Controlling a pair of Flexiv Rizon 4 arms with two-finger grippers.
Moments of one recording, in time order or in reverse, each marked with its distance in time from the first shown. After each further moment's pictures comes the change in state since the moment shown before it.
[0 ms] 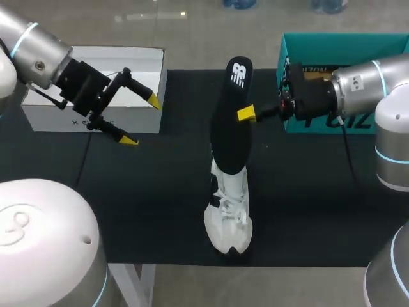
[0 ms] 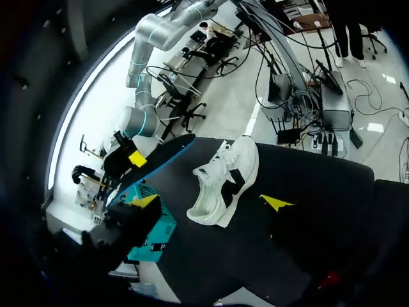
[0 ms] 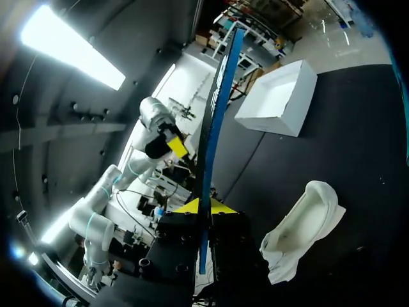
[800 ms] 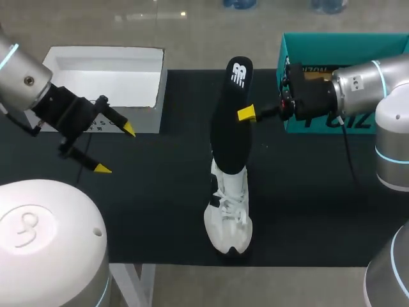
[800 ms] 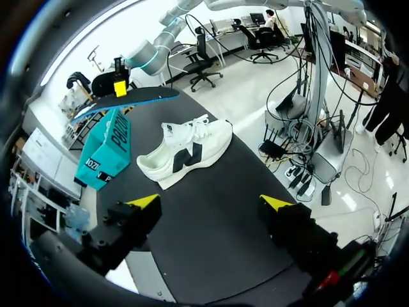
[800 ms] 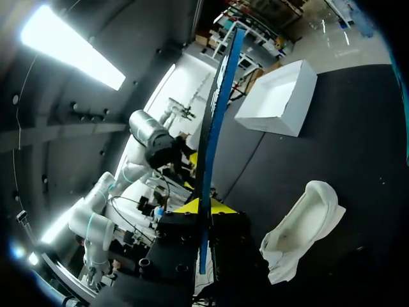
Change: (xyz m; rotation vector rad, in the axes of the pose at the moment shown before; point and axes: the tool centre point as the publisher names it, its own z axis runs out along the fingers) left arm 0.086 0.000 -0.016 -0.229 0.100 -0.551; right arm 0.000 0.000 0.000 0.000 0.000 0.000
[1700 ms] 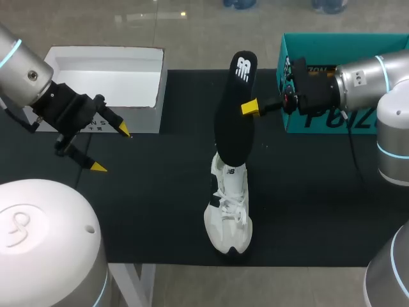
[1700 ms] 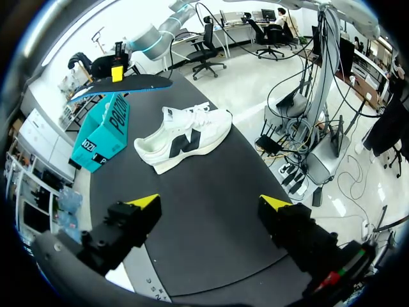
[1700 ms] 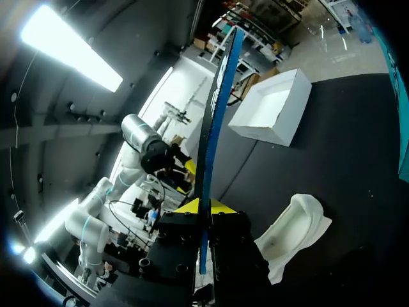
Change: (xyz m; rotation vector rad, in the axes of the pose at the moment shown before) left arm 0.002 0.011 -0.006 -0.072 0.029 -0.080; right arm -0.016 0.022 -0.014 -0.028 -0.035 -0.022
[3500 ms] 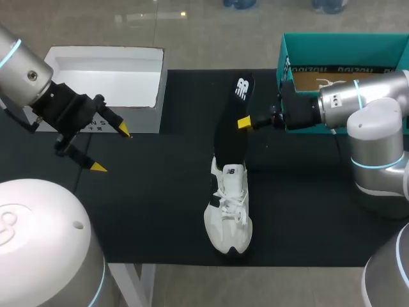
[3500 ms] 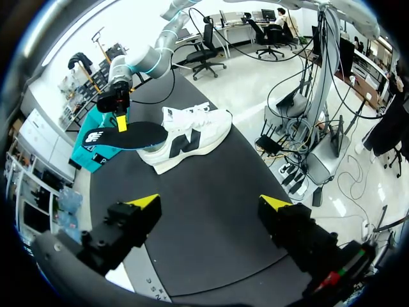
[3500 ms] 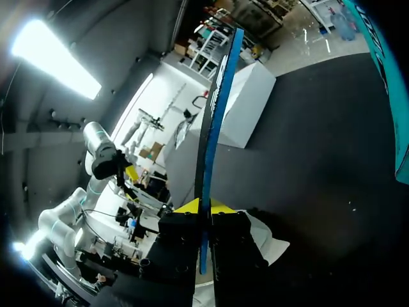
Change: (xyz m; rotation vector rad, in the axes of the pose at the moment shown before) left arm 0.000 0.000 0.000 0.001 -0.001 0.001; right arm -0.128 -0.005 0.029 -0.042 -0.120 0.037
